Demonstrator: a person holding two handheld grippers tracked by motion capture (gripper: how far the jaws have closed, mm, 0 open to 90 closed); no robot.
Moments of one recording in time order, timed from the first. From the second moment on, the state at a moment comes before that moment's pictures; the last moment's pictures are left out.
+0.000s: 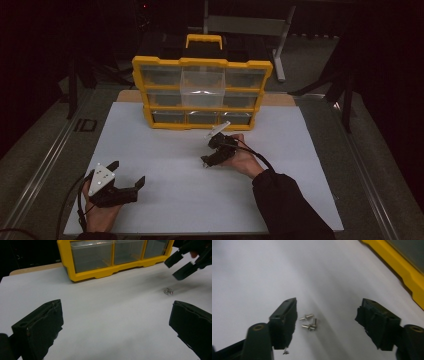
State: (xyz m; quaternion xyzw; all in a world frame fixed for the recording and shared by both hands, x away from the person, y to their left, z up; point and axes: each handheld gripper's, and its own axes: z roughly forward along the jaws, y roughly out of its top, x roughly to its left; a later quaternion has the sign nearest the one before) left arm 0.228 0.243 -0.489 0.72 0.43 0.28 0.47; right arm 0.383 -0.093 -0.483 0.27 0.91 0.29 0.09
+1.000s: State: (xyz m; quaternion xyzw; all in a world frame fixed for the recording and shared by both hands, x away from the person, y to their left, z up) left arm 0.228 0.244 -0.489 0.72 0.43 0.28 0.47; right arm 0.388 -0.086 -0.510 0.27 0.93 0.22 0.05
